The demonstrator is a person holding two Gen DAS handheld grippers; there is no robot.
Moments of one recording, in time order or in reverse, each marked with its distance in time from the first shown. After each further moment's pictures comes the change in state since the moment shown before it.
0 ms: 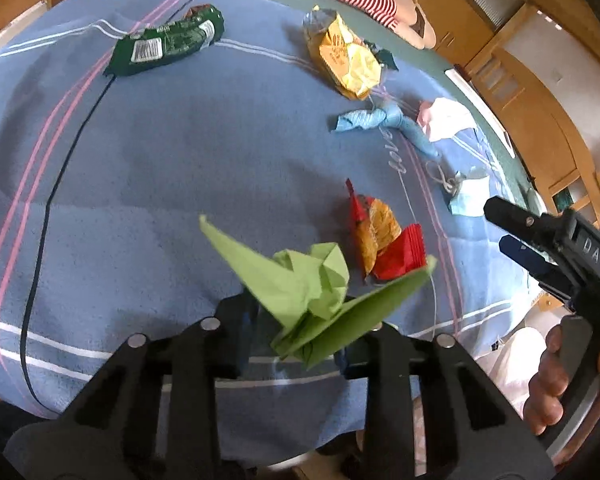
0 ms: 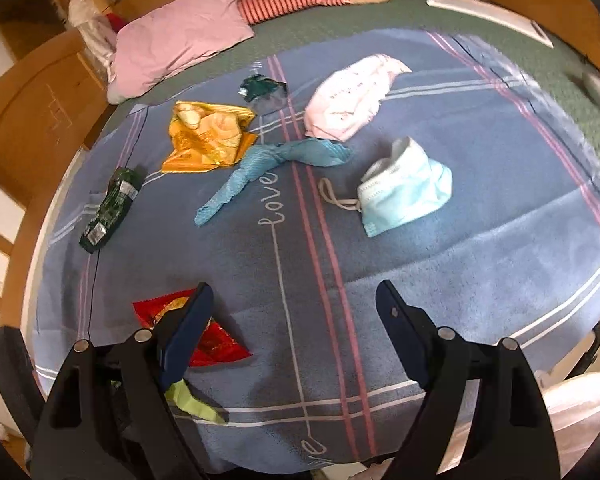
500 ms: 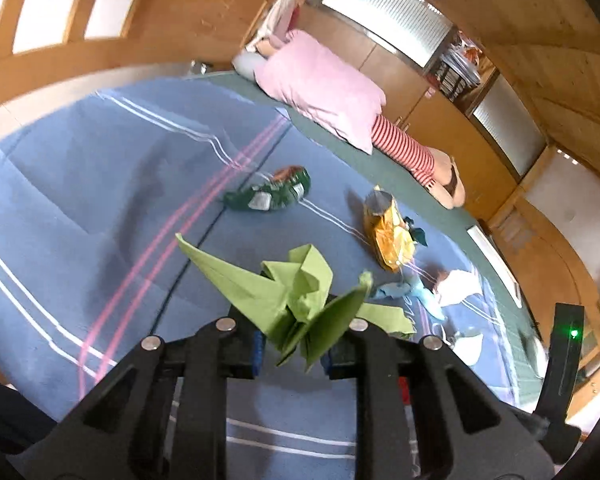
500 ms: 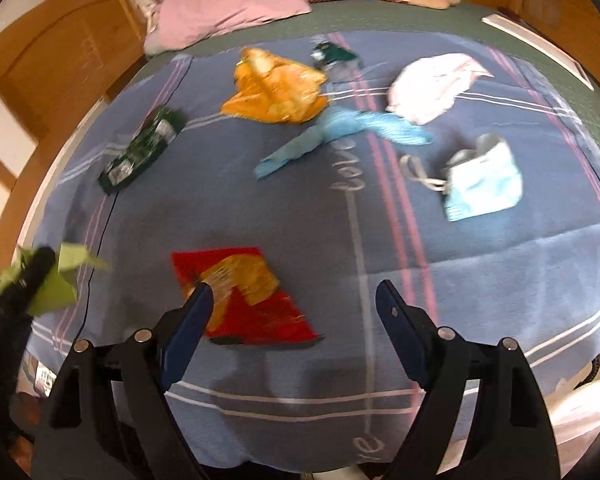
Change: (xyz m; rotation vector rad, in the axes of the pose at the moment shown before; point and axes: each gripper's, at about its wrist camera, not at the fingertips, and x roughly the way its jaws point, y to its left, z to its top) left arm -0.081 0.041 -0.007 -0.246 -0.516 0.082; right arm 0.027 0.062 -0.025 -0.173 0.058 0.017
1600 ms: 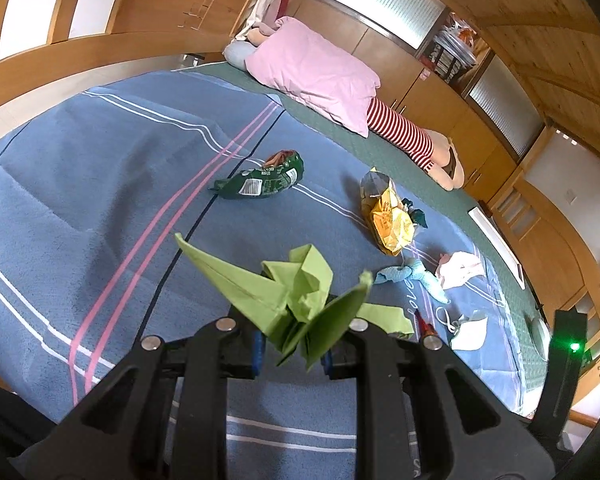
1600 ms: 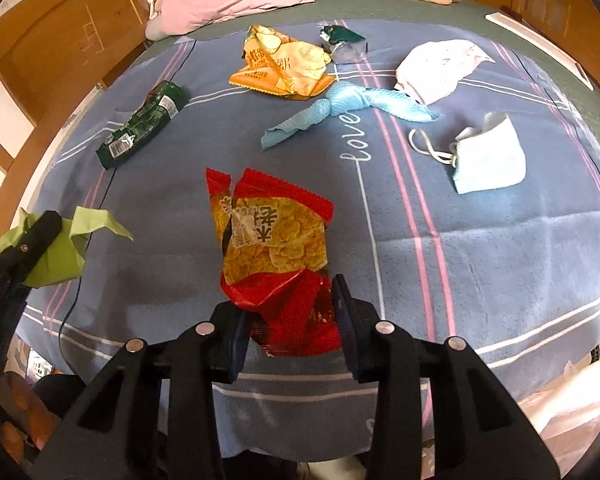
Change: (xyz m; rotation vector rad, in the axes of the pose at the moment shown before) left arm 0.010 -0.010 -0.002 0.040 0.059 -0.004; right arm 0.002 0.002 -0.020 0.004 0.013 -0.018
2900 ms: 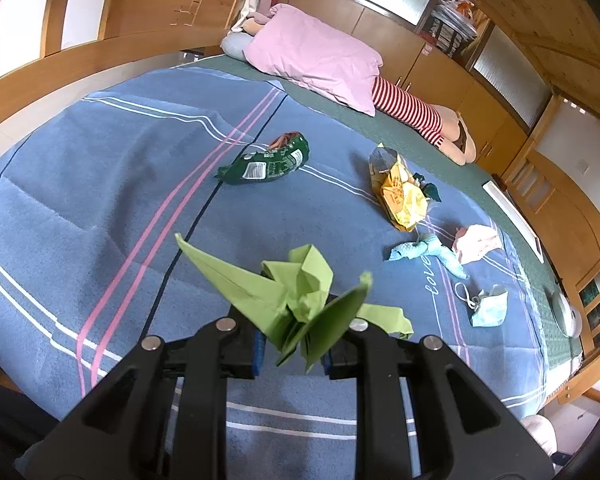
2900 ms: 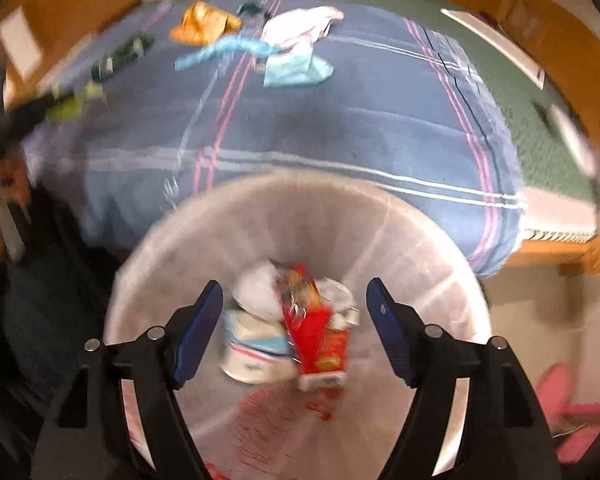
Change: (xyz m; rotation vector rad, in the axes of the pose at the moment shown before) left arm 0.005 -0.009 -0.008 0.076 0.051 0.064; right arm -0.144 -0.149 -0.112 -0.100 0.083 -0.103
